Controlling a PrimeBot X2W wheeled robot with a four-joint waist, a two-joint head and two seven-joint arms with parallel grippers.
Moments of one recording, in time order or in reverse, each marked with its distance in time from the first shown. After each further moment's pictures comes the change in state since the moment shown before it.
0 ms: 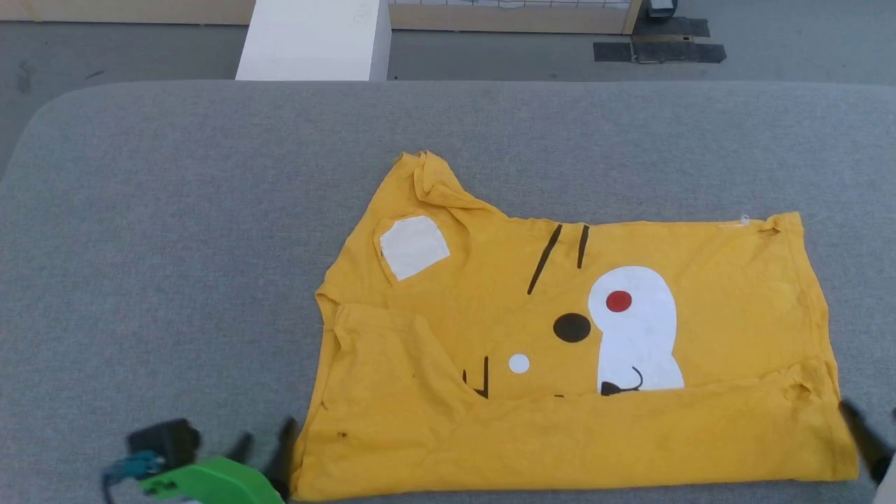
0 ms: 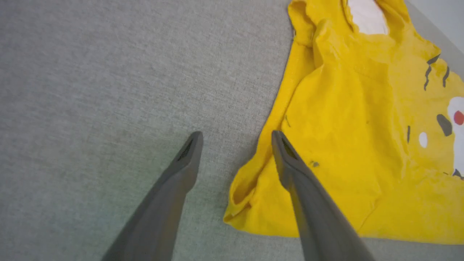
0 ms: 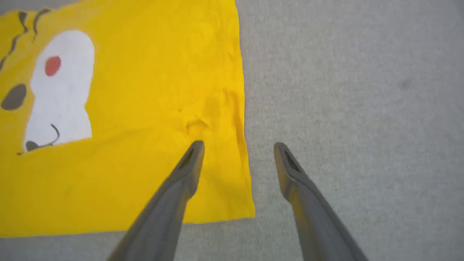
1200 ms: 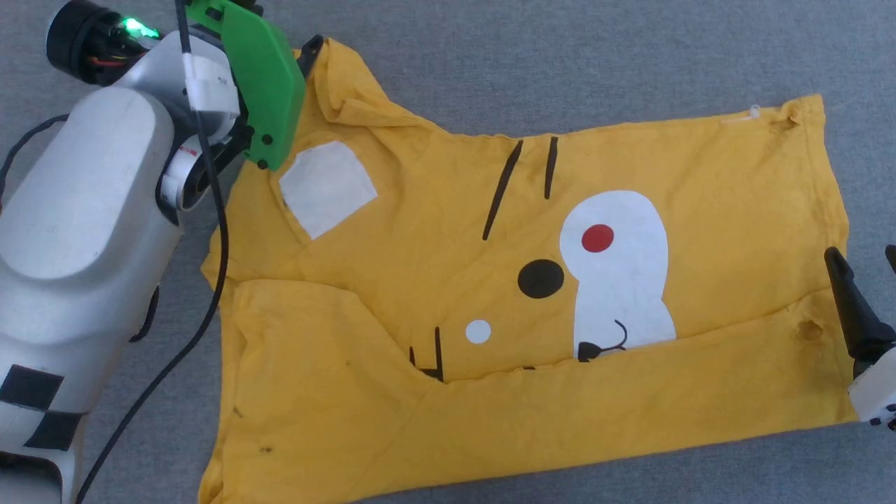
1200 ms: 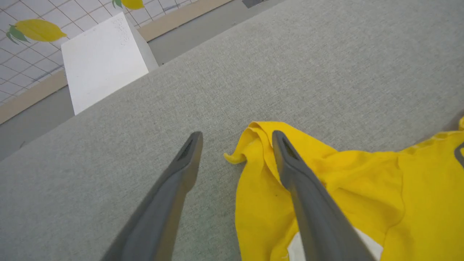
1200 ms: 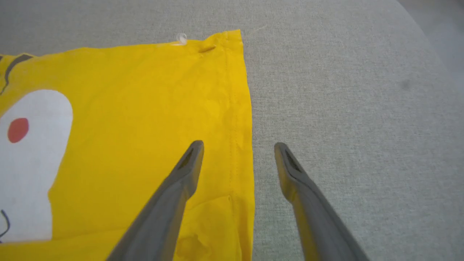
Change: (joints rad) left arm -1.153 0.076 -0.260 0.350 0.323 -0.350 0.473; right arm -0.205 -0.007 0.087 -0.133 -0.054 0.000 -0.214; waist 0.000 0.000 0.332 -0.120
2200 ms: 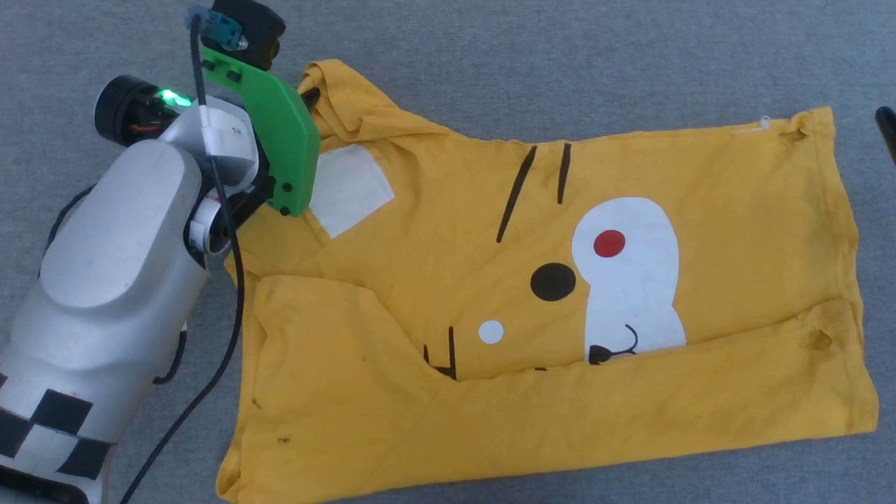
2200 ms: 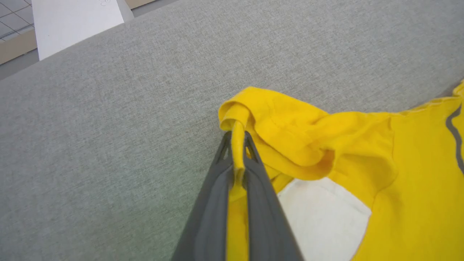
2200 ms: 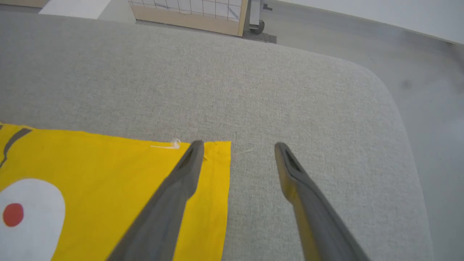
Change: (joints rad) left arm 0.091 -0.031 -0.009 0.061 -0.078 0.008 -0.055; right arm -0.401 -0.247 0.111 0.156 0.102 0.000 0.227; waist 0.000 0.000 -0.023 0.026
